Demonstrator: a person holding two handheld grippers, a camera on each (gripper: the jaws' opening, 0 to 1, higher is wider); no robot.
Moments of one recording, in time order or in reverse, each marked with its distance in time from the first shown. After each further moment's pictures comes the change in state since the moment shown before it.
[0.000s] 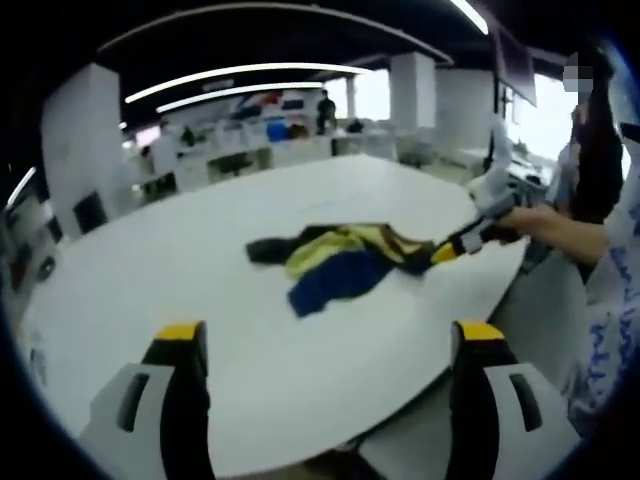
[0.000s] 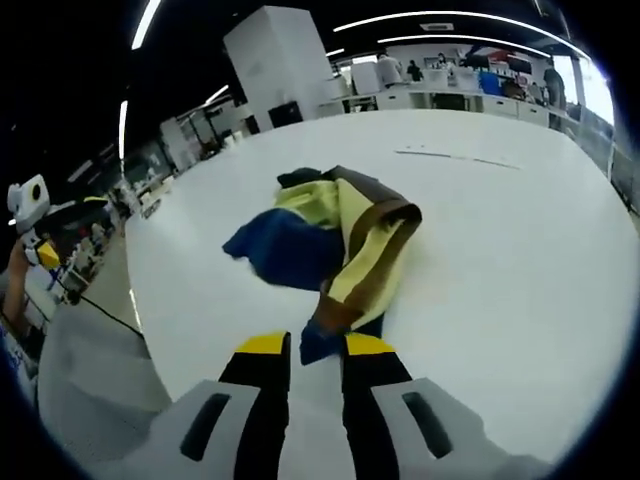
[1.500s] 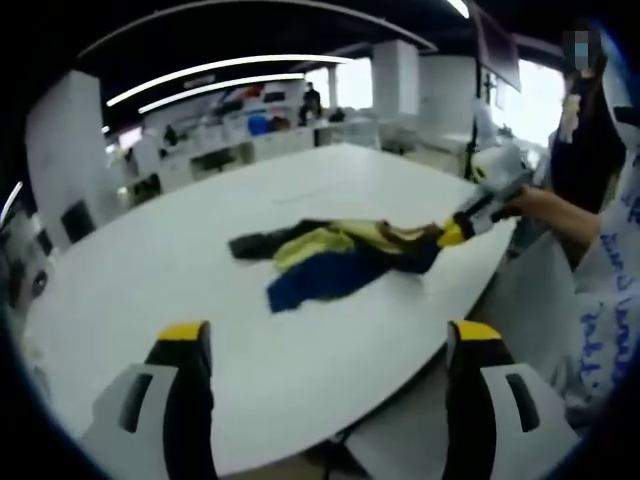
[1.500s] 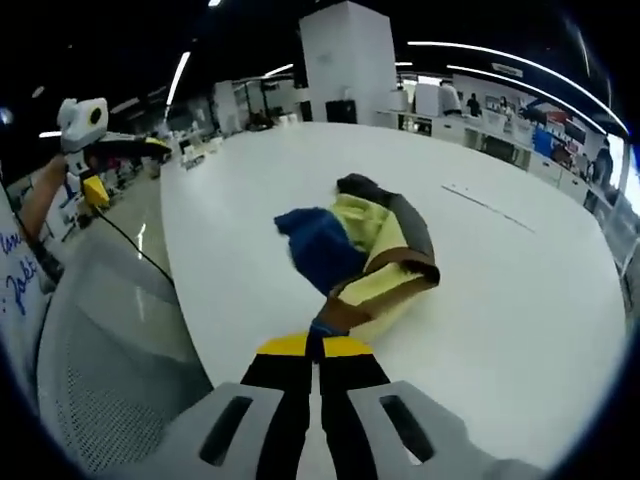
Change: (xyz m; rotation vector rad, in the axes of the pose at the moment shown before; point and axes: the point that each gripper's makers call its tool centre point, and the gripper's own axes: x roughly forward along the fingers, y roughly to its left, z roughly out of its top) left arm -0.004 -0.026 0.000 0.056 0.042 -0.061; right arm -0.046 0.040 -0.006 -0.311 0.035 0.090
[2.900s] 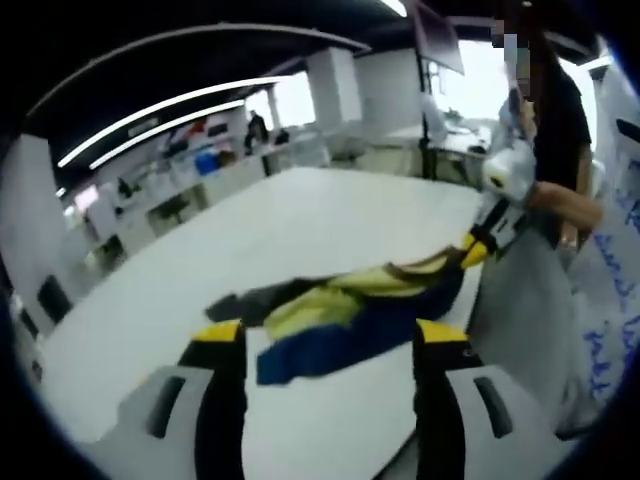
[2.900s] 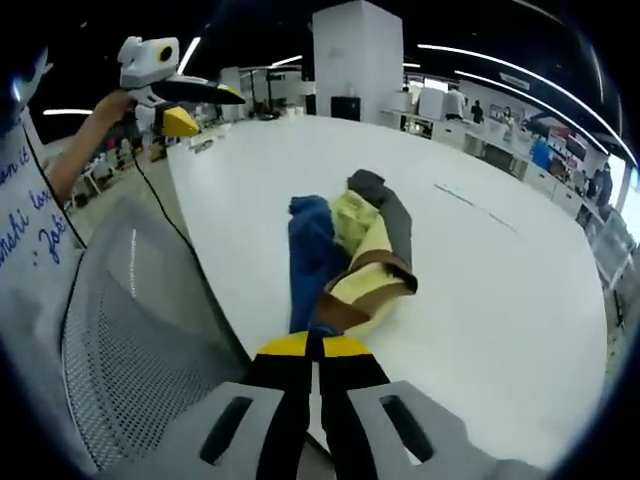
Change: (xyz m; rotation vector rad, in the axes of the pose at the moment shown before) left arm 0.050 -0.035 0.080 0.241 -0.084 -0.193; right arm -0.063 0.020 -0.027 -0.058 0.020 -0.039
